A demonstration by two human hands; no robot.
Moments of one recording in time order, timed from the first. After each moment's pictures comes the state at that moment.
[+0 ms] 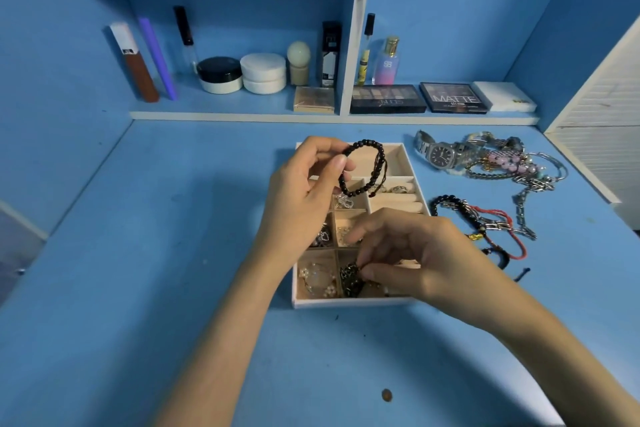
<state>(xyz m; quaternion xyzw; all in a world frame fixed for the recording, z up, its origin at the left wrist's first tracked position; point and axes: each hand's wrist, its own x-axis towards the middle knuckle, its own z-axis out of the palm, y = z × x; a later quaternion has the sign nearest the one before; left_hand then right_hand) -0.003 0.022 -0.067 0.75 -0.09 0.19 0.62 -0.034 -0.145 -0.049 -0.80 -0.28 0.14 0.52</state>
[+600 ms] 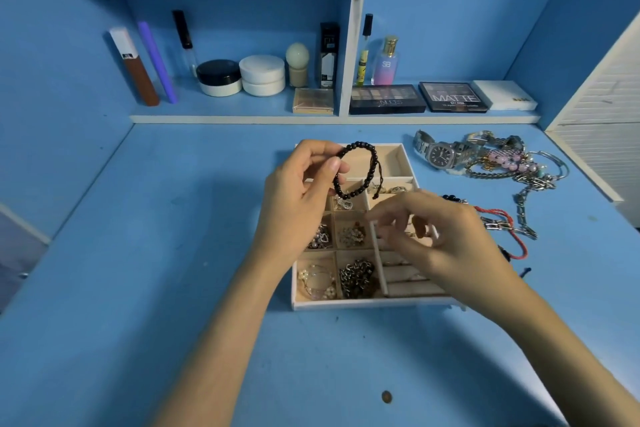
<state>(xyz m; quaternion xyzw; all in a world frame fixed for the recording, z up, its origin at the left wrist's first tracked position) -0.002 0.024 -0.070 0.76 -0.07 0.19 0.62 -0.021 -0.155 -0.058 -0.84 -0.28 -0.04 0.45</state>
